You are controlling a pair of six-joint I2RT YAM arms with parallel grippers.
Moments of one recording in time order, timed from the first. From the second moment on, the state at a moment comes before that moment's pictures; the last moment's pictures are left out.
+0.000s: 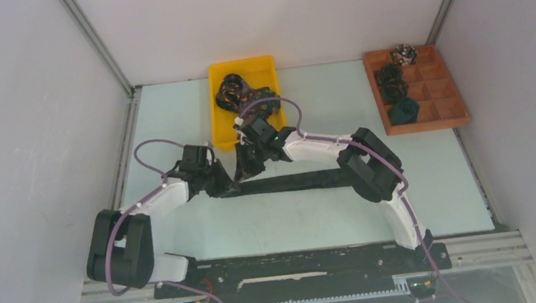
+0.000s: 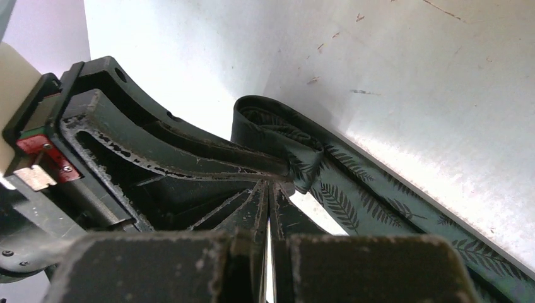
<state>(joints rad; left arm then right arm) -0.26 1.37 0.65 -0.28 0.26 -0.61 0.86 2.16 1.59 -0.27 -0.41 0.73</state>
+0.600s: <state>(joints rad) -0.25 1.32 0.62 -0.31 0.24 -0.62 0.85 2.22 1.64 -0.26 -0.50 0.73</state>
